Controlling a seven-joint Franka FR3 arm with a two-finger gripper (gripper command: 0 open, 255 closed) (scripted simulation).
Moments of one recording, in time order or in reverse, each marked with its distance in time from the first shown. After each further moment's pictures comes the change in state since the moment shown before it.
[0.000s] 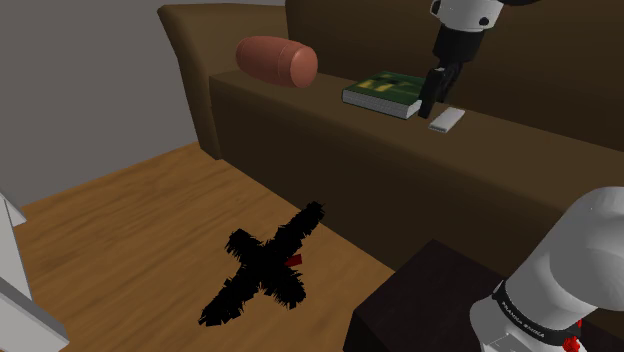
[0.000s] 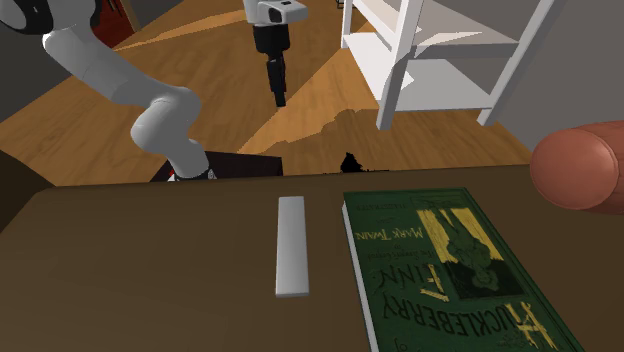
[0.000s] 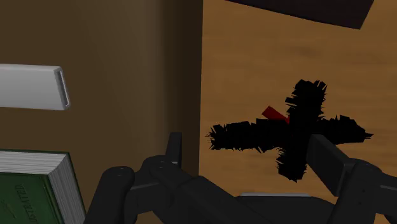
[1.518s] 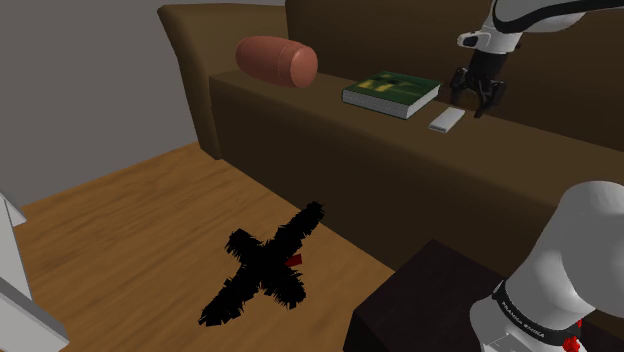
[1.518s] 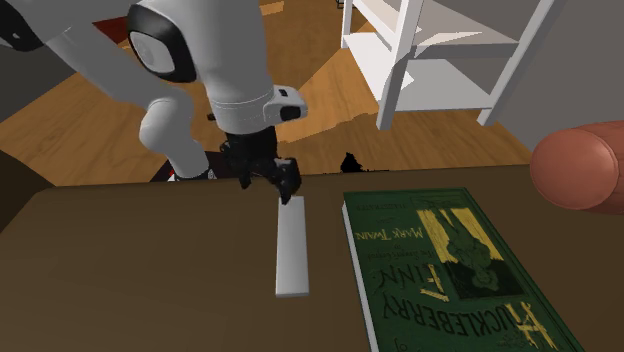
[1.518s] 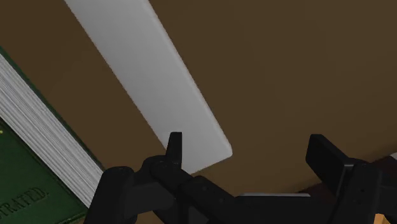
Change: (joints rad) arm 0.259 0.228 -0.772 0.162 -0.267 0.118 -1.408
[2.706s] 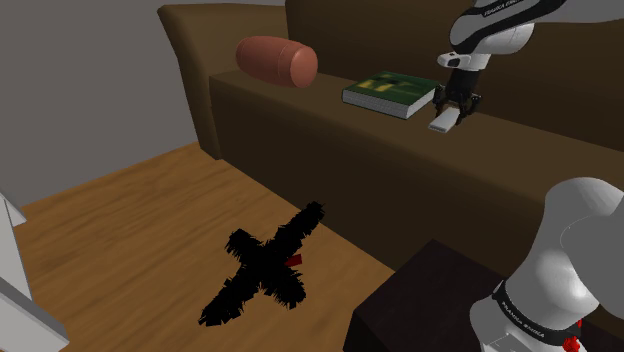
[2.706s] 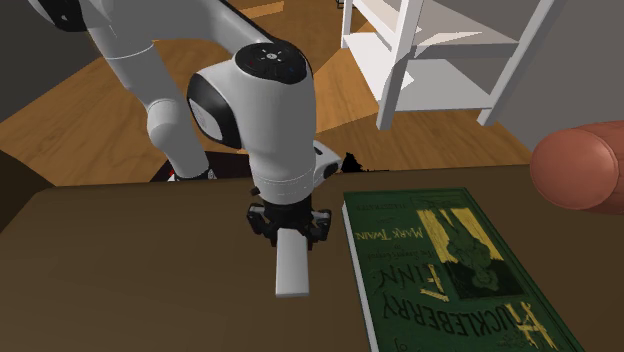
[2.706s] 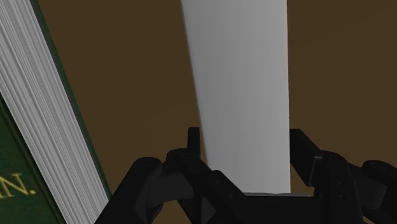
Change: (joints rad) arm 0.259 0.420 -0.398 0.161 0.255 0.170 -0.602
